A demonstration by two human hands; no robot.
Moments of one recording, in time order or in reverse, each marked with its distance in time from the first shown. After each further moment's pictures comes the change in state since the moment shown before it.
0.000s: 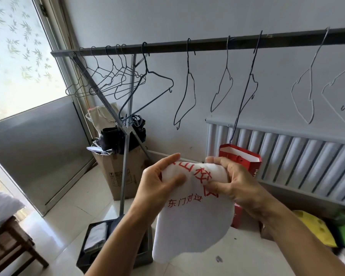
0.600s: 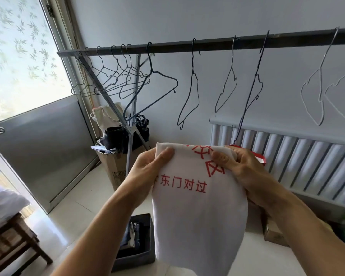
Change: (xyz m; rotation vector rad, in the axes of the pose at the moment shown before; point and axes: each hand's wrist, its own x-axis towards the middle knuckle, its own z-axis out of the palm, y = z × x) left_hand 0.014 0.032 -0.027 -0.070 -0.165 -0.048; right_hand 0.005 -0.033 -0.002 0.144 -0.023 -0.133
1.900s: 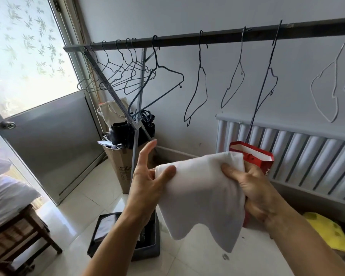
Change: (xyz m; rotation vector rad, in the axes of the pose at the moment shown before) left_hand -0.016 -0.035 0.006 0.049 0.311 0.060; right_hand -0.006 0.024 0.011 0.345 0.254 0.194
